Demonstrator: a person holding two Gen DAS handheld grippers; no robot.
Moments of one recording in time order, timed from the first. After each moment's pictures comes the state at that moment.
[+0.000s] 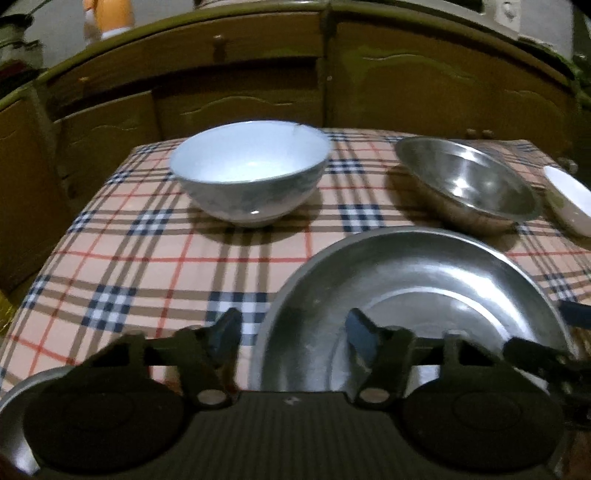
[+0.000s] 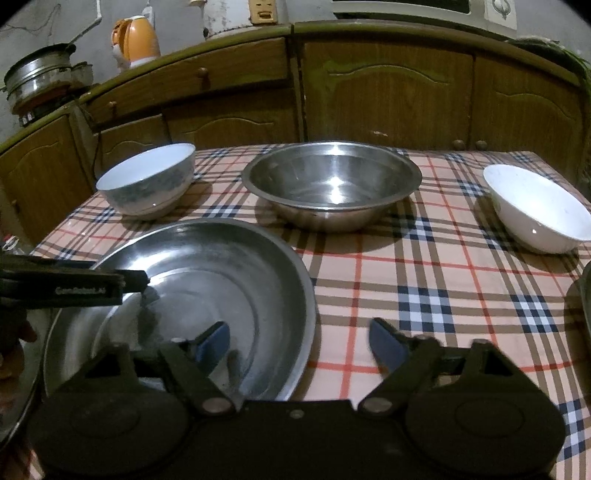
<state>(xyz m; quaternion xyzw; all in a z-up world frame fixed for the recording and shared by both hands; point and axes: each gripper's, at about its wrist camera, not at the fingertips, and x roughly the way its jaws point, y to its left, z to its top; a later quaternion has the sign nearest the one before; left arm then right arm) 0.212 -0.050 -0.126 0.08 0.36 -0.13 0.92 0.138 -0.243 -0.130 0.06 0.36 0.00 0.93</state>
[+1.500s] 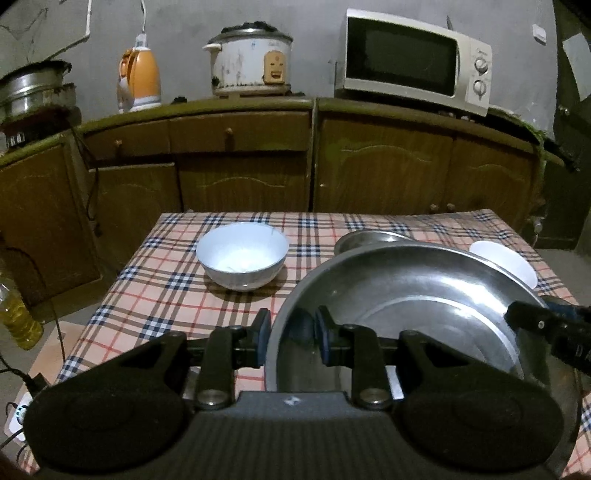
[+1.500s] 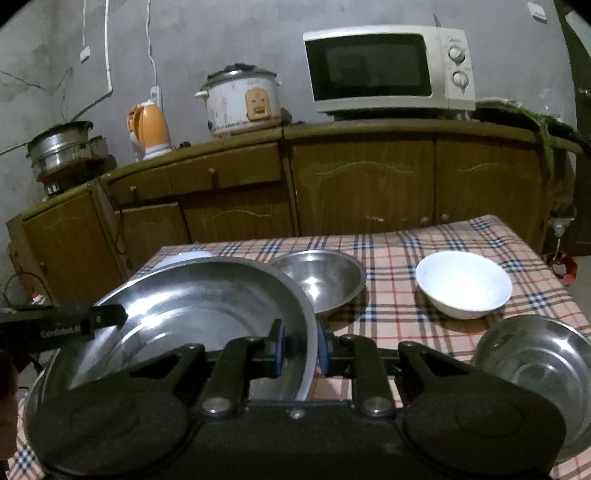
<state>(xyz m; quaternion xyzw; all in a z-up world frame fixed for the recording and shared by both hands) 0.099 -0.065 -0.018 0.04 0.28 -0.12 0.95 0.041 -0.275 -0.014 0.08 0.25 -0.01 0.96</state>
